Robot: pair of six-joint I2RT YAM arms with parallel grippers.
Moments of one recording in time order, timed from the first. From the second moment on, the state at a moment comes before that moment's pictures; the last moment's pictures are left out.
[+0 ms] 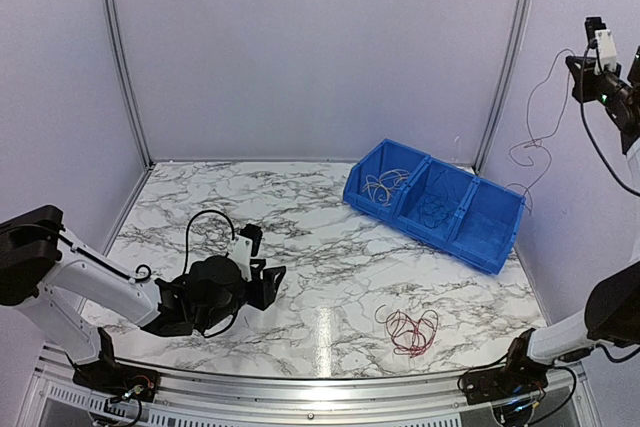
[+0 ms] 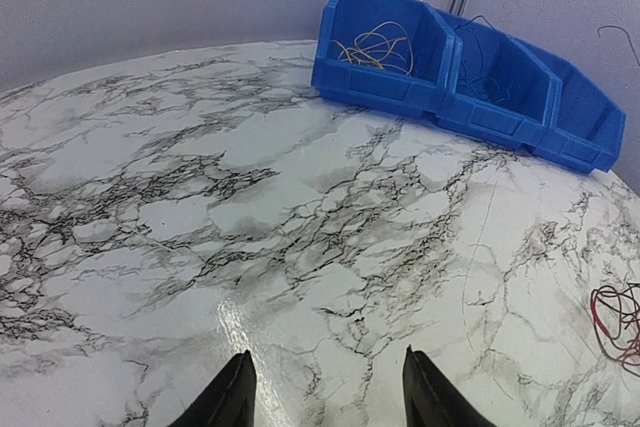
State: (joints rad) left arm -1.15 1.54 0.49 0.66 -0.53 -0.41; right arm -0.46 1.25 1.68 -0.35 -0.56 -0.26
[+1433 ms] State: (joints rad) left arm -1.16 1.58 0.49 0.66 -0.51 -0.41; right arm -0.46 1.38 1.22 -0.38 -0.56 -0.30
